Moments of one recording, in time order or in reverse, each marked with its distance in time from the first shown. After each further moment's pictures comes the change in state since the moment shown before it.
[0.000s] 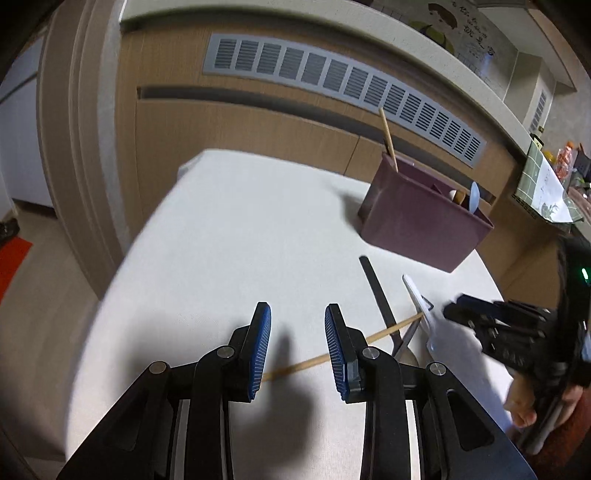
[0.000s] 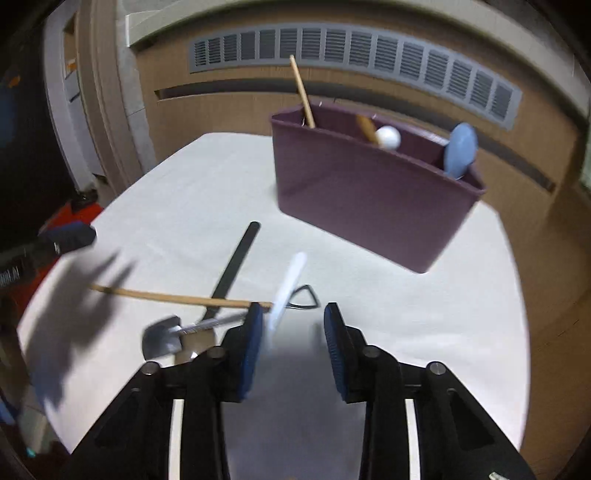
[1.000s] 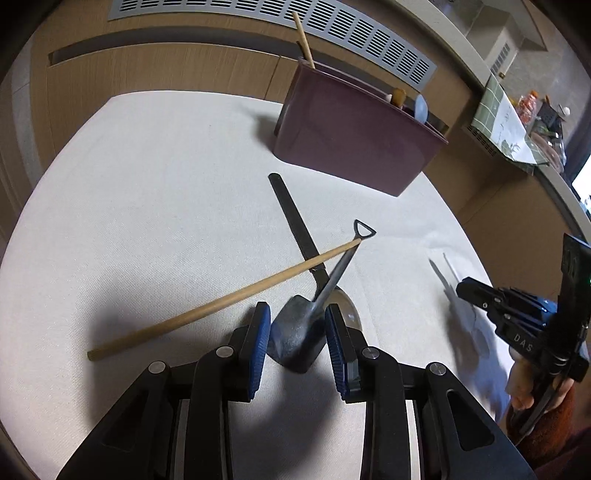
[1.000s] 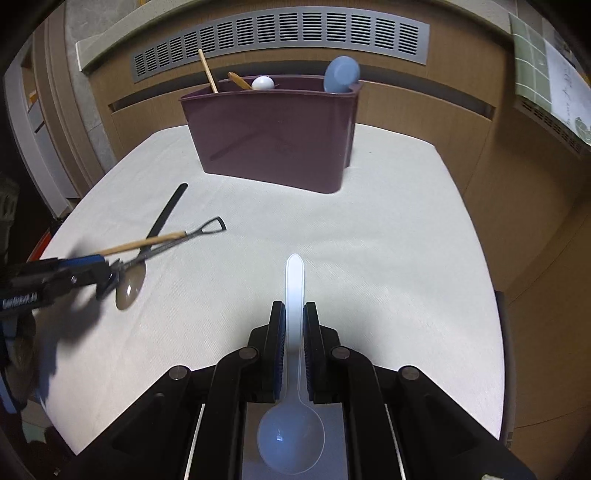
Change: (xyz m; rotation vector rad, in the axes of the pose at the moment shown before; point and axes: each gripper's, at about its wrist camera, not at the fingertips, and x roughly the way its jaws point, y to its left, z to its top) left arm 0.047 -0.064 -0.021 0.115 0.233 -0.200; right arm -0.046 -0.068 -0.072 0.128 0.004 -0.108
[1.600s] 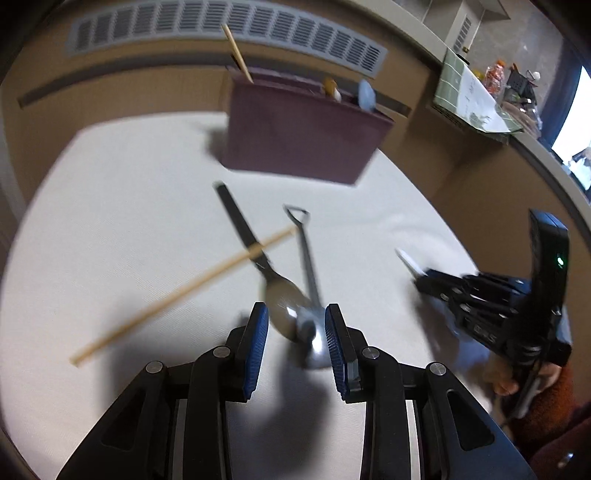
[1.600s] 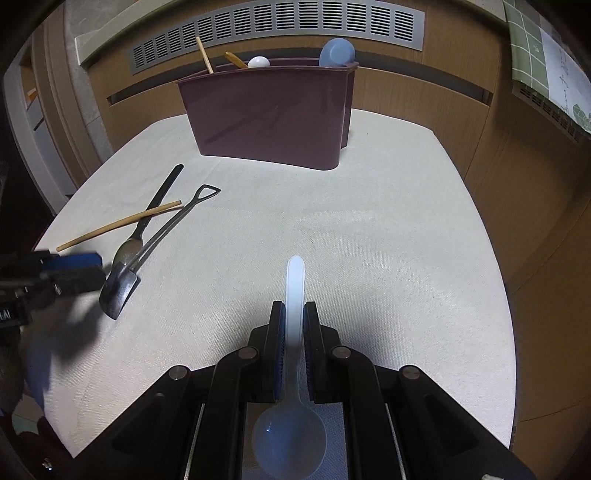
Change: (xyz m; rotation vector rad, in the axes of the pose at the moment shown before) left arm -0.010 -0.039 0.002 0.146 -0.027 0.014; right arm 0.009 0.001 -0.013 -0.009 0.013 0.001
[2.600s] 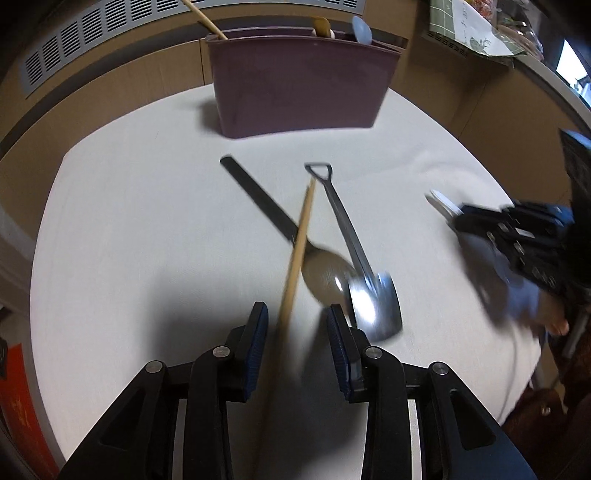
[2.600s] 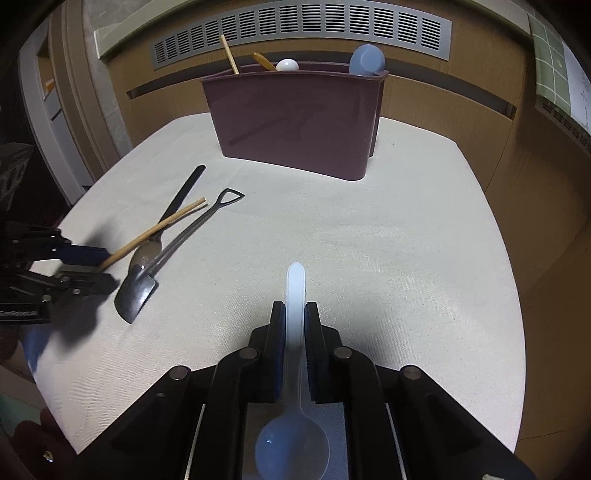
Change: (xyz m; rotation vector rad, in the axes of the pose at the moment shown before) left arm 0.025 0.008 0.014 0.189 0.215 0.077; right arm 0.000 0.005 0.007 -0.027 -0.005 0.074
